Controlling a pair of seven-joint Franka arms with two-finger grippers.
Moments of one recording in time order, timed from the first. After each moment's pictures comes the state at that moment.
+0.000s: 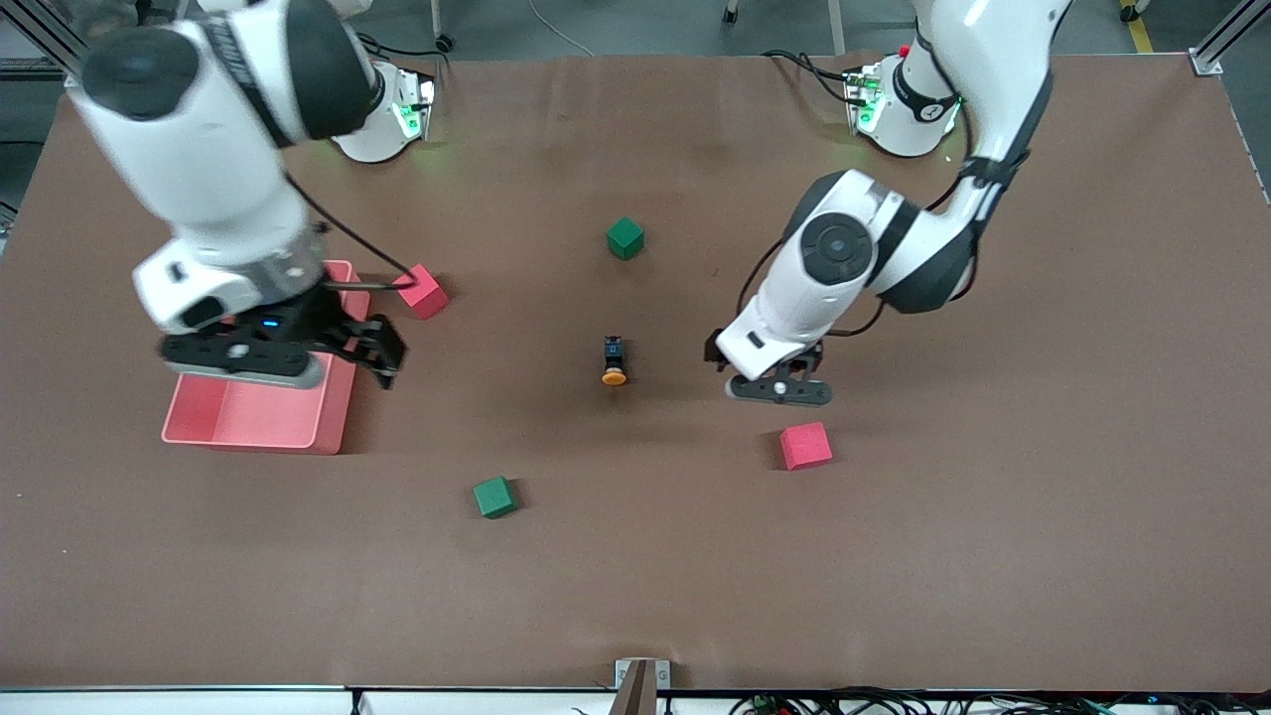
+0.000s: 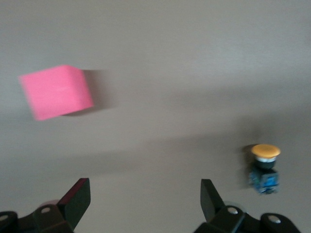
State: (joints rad) left arm -0.33 0.50 -0.30 -1.68 0.07 2.21 -0.57; right arm 0.14 0.22 0.20 -1.42 -0.16 1.82 0.44
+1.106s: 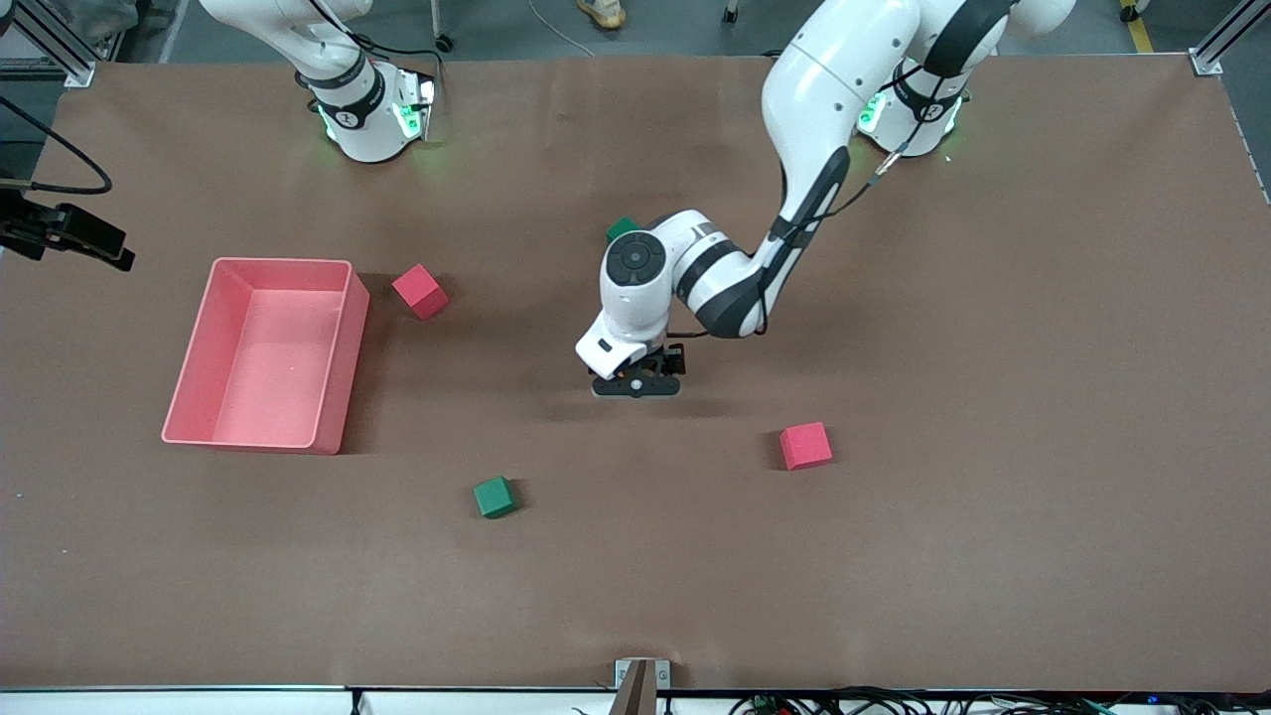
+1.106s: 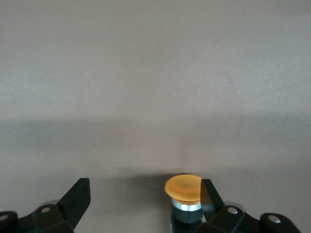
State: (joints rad) left arm -0.77 0.86 -0.06 -1.39 0.15 2.34 -0.91; right arm 0.07 0.00 -0.14 -1.54 -0.04 1.48 0.06
